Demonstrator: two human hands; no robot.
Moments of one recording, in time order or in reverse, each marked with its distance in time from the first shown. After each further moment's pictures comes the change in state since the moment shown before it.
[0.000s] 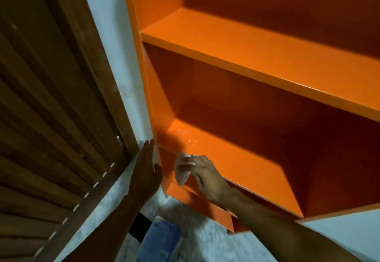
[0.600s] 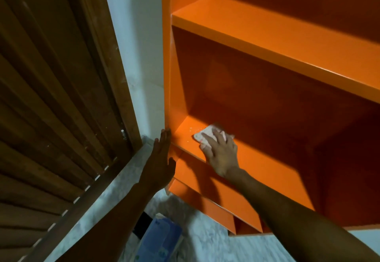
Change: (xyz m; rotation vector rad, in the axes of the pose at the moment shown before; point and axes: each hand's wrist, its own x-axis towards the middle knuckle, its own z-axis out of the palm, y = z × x) left_hand 0.021 -0.016 0.007 0.001 -0.111 0.091; right_hand 0.051 0.036 0.004 -0.365 -0.078 0.532
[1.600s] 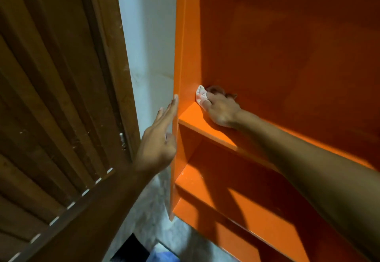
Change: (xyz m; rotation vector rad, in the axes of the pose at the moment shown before) left_hand 0.012 -0.039 0.023 -0.119 0.180 0.123; right_hand 0.092 -0.044 0.010 0.009 -0.010 -0.105
